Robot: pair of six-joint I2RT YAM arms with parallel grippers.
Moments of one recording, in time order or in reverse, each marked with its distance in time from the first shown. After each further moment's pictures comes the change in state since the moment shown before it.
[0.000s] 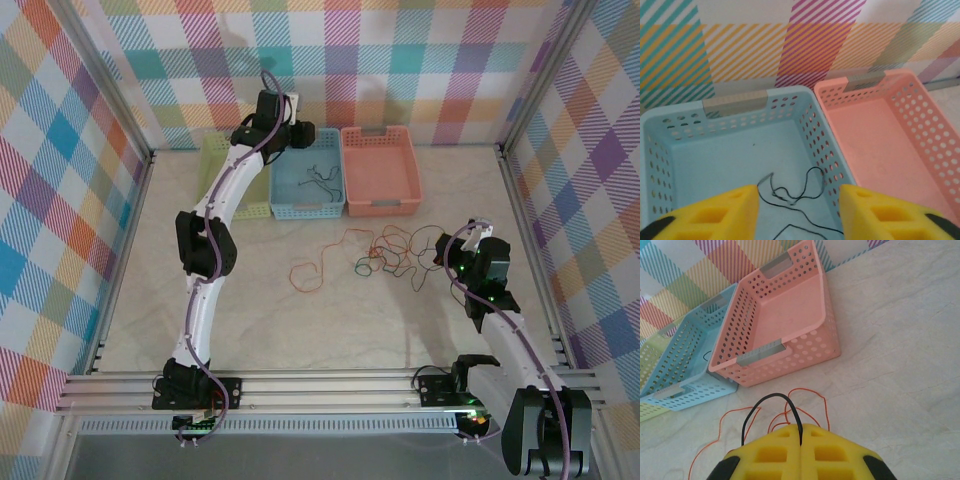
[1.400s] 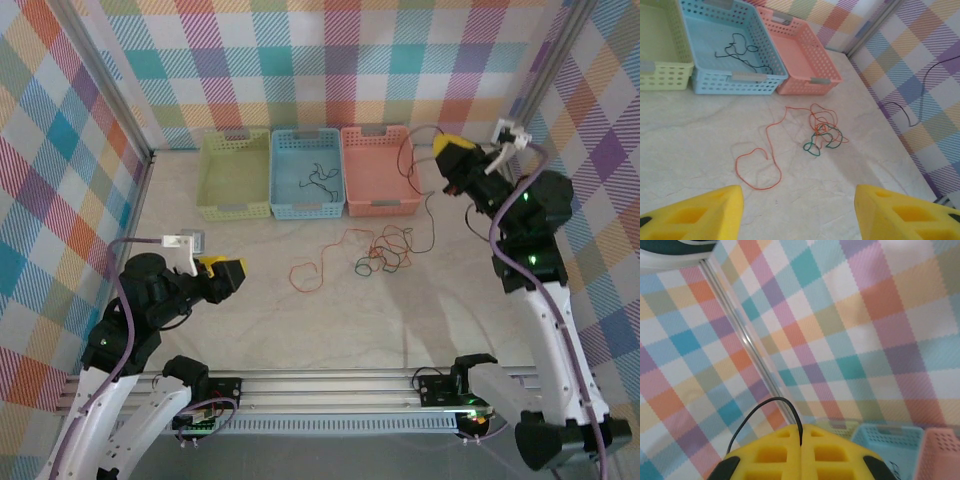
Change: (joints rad) left arm -0.029 -1.892 -1.611 -0.097 0.132 -0.225; right arm 0.183 0.097 0.842 -0.127 -0.247 0.136
